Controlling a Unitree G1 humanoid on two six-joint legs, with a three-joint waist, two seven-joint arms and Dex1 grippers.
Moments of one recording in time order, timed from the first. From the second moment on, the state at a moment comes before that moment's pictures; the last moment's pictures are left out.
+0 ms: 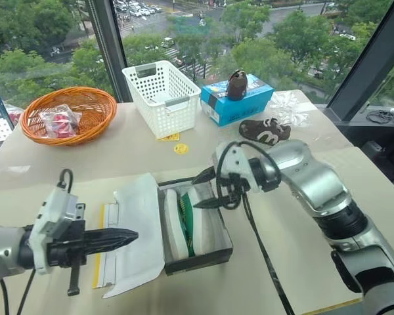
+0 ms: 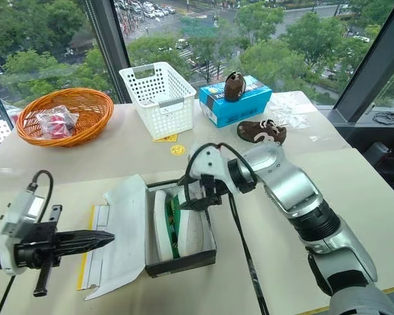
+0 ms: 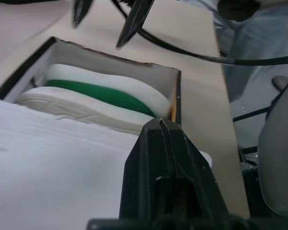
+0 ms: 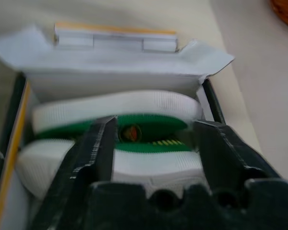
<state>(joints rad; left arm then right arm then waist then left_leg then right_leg) 0.28 0.95 0.59 -0.70 -0.95 0.73 -1.17 -0.86 -0.64 0.47 -0.14 0.17 0.32 1.29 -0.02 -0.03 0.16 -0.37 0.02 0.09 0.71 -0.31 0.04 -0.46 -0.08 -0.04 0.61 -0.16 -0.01</state>
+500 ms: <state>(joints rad) 0.25 0.95 0.52 -0.69 -0.92 0.69 -1.15 -0.98 -0.62 0.56 0.06 -0.02 -0.46 1.51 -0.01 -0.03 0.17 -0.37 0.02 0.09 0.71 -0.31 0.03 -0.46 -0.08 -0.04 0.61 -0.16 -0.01</state>
